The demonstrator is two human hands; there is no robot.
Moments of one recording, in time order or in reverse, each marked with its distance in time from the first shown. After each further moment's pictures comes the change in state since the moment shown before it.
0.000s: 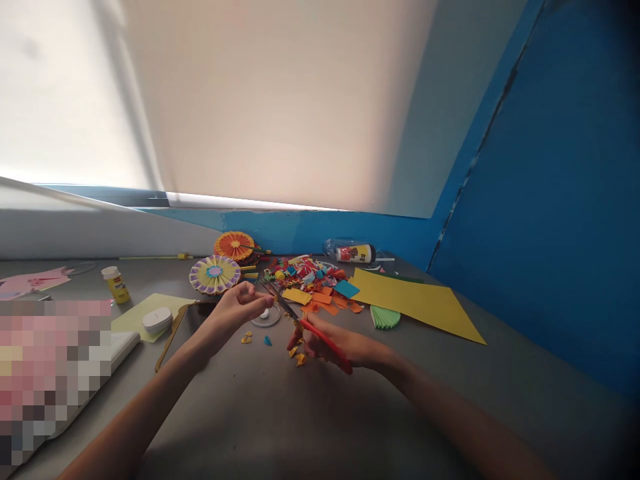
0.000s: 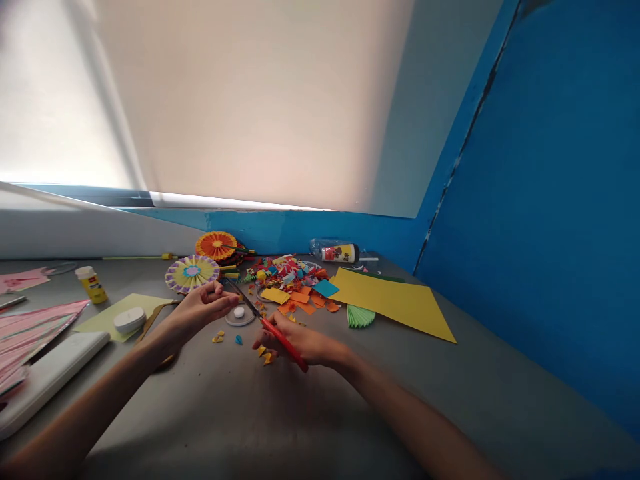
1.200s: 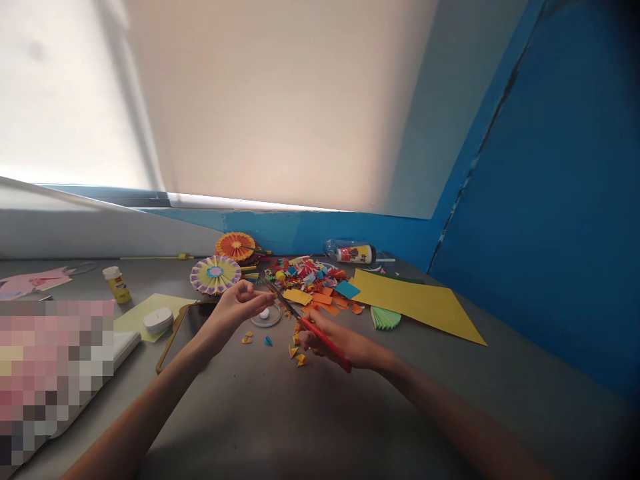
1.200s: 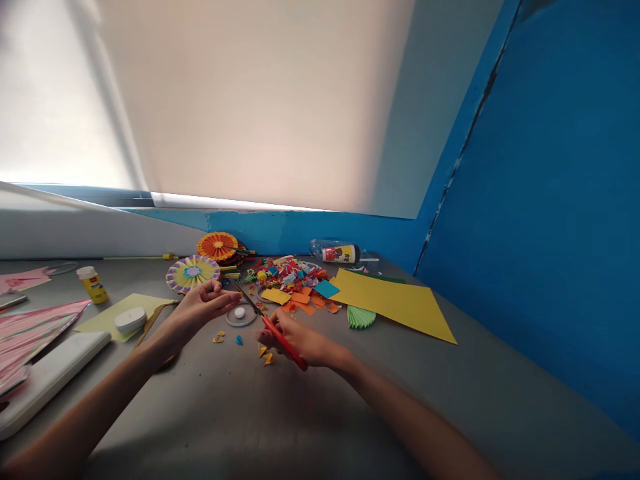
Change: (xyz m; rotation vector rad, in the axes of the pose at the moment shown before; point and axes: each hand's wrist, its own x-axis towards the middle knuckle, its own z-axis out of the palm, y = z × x) left_hand -0.001 0.005 0.003 -0.104 0.049 0.012; right_hand 0.000 -0.005 0.005 0.188 0.099 0.110
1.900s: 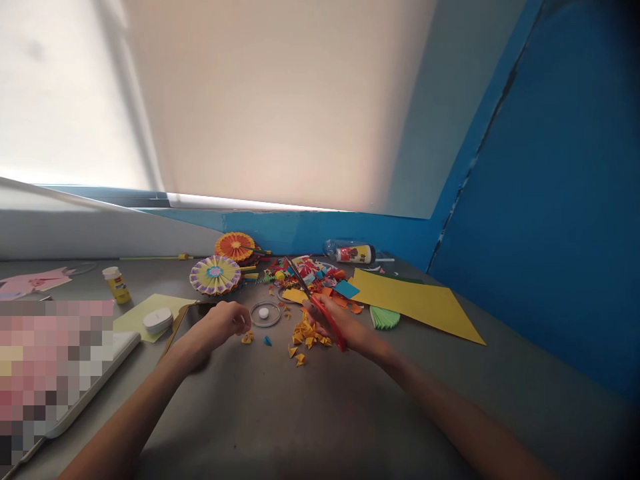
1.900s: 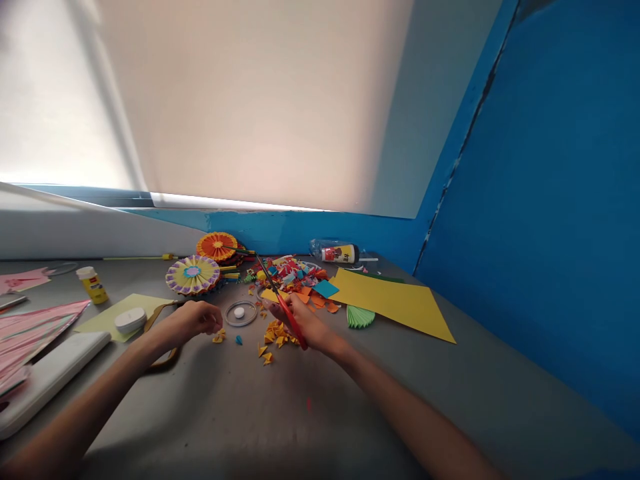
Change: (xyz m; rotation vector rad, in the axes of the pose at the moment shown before) left_hand 0.014 -0.029 -0.059 0.978 -0.238 0.072; right_hand 0.012 0.009 -0.010 0.175 0.406 -0.033
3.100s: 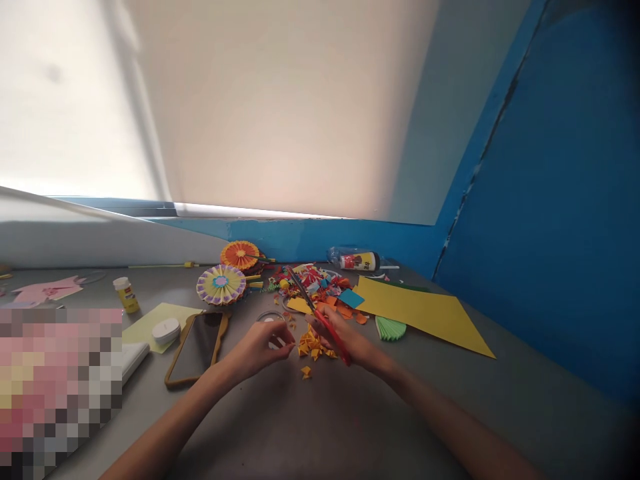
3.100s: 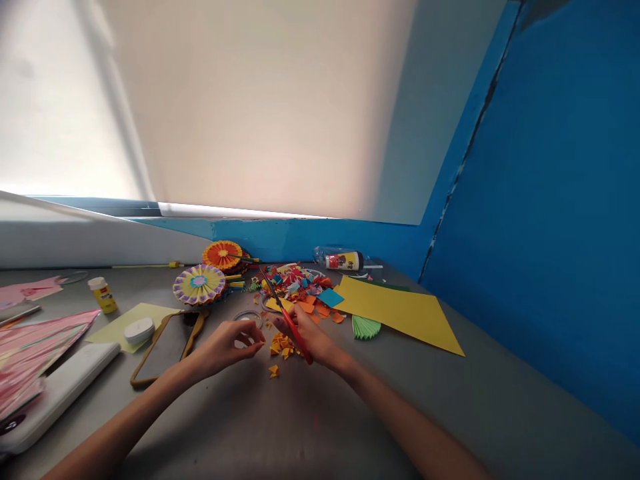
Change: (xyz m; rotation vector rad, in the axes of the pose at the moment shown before) left_hand 0.003 0.050 0.043 -0.192 -0.018 0.285; right_hand 0.010 0.008 -0.002 -0.279 -0.059 -0.146
